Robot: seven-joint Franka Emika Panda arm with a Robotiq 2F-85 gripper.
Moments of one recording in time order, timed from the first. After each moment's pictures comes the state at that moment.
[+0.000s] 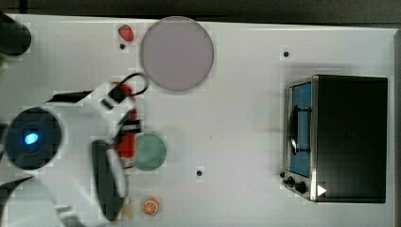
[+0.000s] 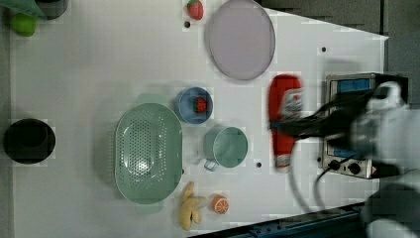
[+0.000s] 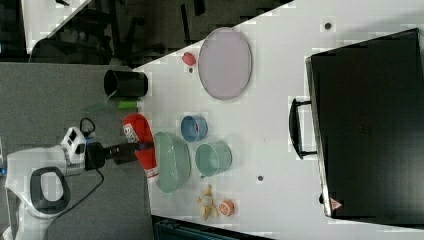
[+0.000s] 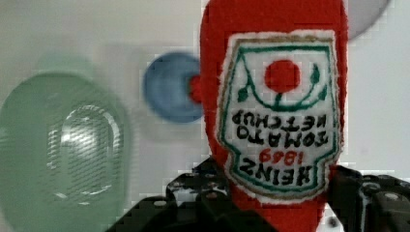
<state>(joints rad) -0.03 -0.09 0.45 -2.14 0.03 0.51 -0.49</state>
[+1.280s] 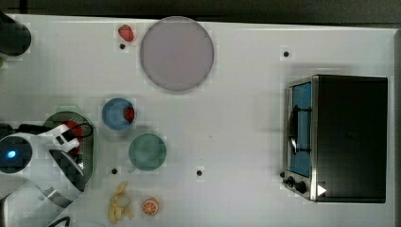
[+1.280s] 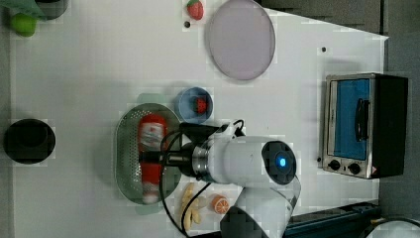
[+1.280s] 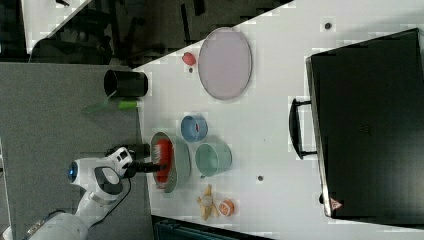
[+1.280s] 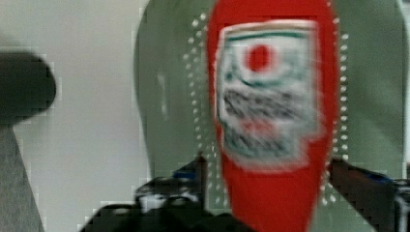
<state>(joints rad) 0.07 0.44 0.68 -2.16 -0.08 0.99 0.12</state>
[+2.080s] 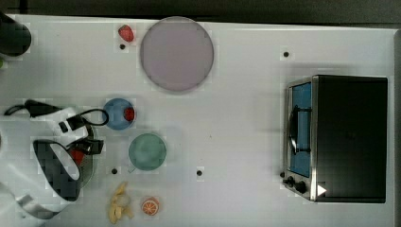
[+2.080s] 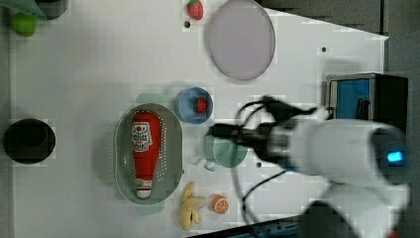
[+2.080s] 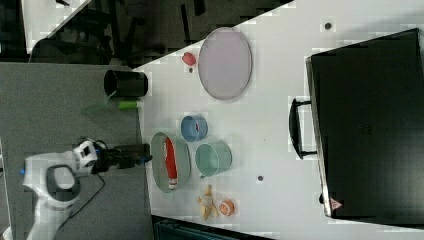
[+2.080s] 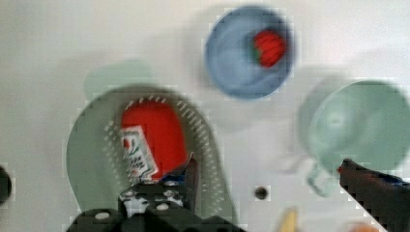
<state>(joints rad) -0.07 0.09 0.67 -2.07 -0.05 0.55 0.16</state>
